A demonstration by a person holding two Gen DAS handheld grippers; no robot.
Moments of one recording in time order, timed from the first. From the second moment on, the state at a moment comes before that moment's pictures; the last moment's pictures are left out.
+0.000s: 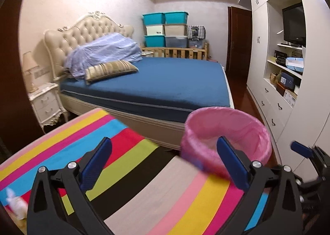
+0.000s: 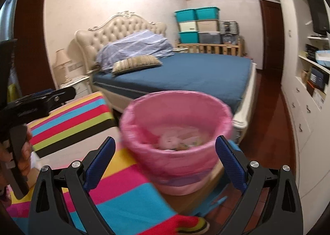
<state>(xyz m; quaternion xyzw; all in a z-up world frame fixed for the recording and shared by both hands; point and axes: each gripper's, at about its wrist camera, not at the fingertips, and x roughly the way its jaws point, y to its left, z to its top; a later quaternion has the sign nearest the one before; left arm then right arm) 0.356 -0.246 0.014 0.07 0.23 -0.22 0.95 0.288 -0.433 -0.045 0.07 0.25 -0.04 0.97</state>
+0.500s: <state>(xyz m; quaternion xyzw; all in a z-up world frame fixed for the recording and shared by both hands) 0.245 -0.048 -0.001 0.06 0.25 -0.07 0.97 0.298 -0.282 -0.047 0.04 0.29 0.10 0.95</state>
